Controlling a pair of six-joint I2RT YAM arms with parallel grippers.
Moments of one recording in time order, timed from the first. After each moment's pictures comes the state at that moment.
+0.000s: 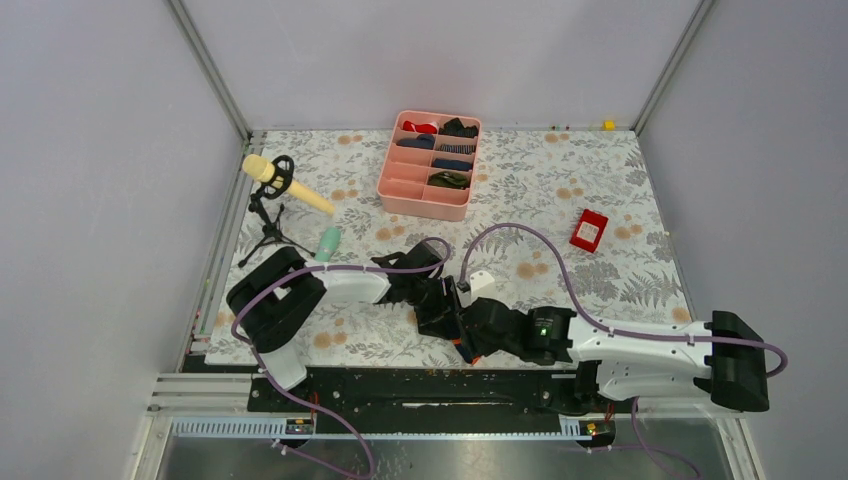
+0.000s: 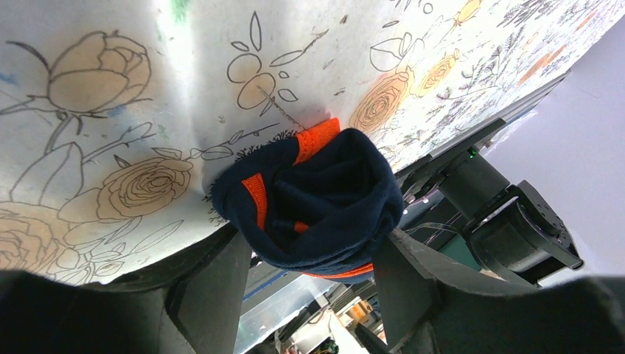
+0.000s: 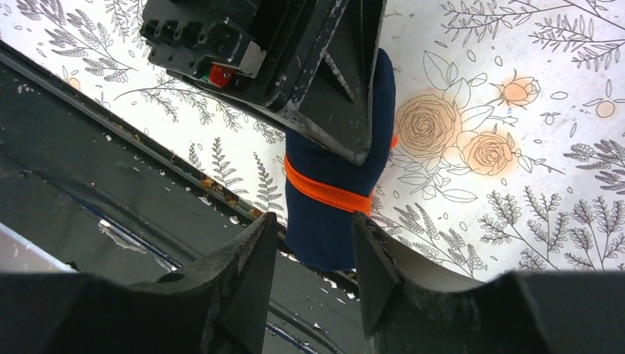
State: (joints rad) left arm -0.88 1.73 0.84 -0.16 0.49 -1.20; right arm 1.28 1.07 0.65 -0.51 0.32 0.70
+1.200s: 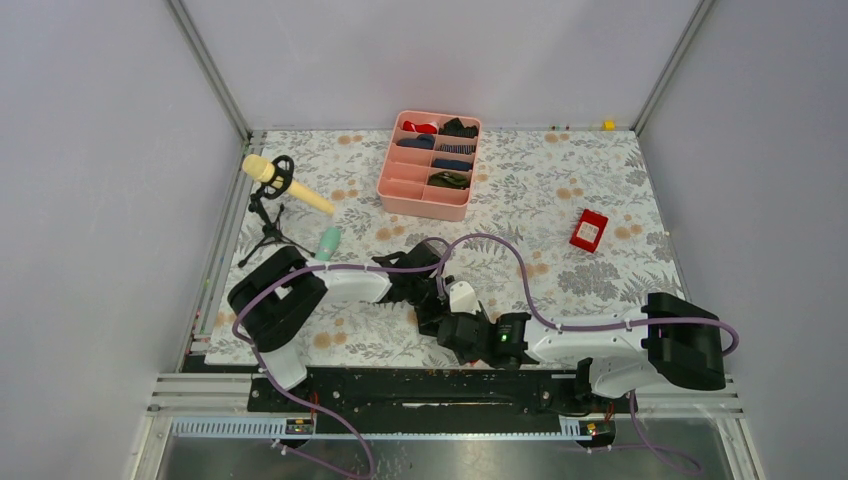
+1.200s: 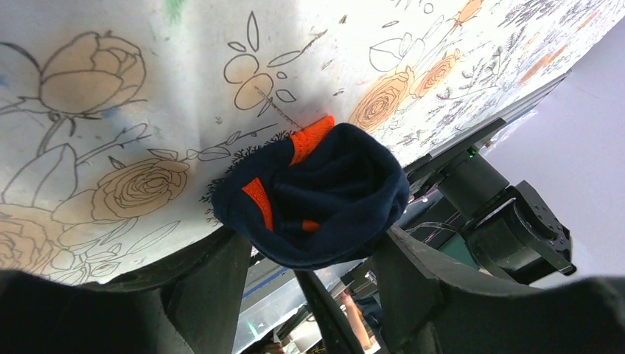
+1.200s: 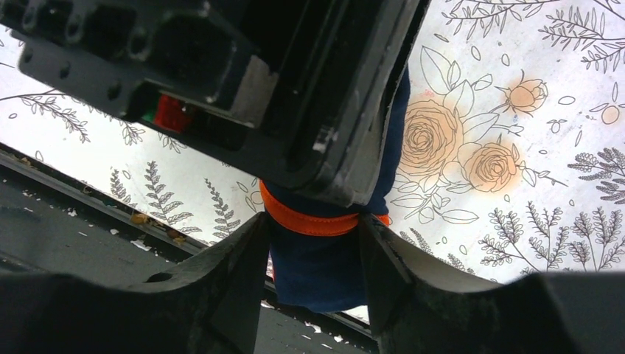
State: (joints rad) left arm -0.88 1.74 0.85 -0.17 0.50 -1.20; right arm 1.34 1.36 0.68 -0.45 0.45 0.71
